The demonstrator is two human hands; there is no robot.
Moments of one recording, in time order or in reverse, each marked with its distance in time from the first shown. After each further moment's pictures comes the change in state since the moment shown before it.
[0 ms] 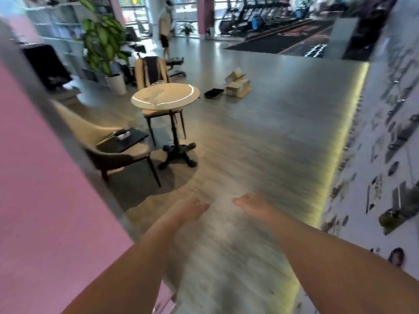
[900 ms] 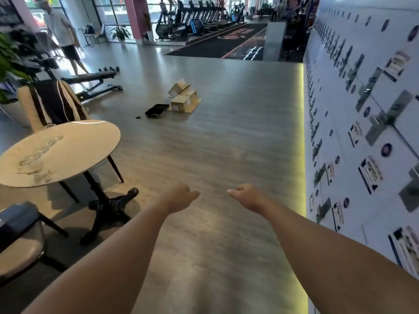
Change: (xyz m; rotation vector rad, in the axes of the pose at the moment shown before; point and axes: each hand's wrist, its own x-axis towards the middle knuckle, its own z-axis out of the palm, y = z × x) left_hand 0.549 0.300 -0.159 0.104 -0.053 0.274; right_hand 0.475 0.017 -0.342 0.017 0.162 0.042
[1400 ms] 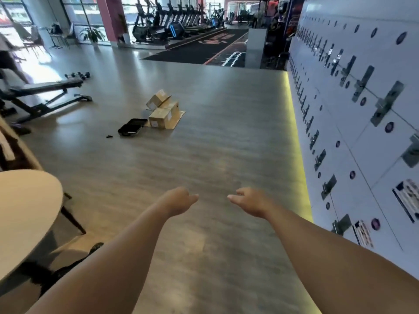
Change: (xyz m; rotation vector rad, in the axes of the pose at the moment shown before) left_hand 0.424 0.039 -0.142 0.079 -0.022 0.078; right_hand 0.391 -0.043 -0.145 -0.106 0.034 0.082
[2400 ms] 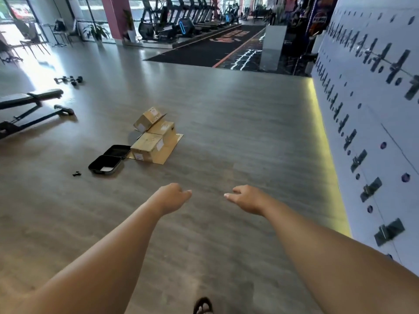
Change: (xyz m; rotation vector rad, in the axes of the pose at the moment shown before) left_hand 0.796 0.076 -0.258 -0.125 0.054 -0.130; right_hand 0.807 -0.038 -0.313 -0.056 -0.103 -0.090
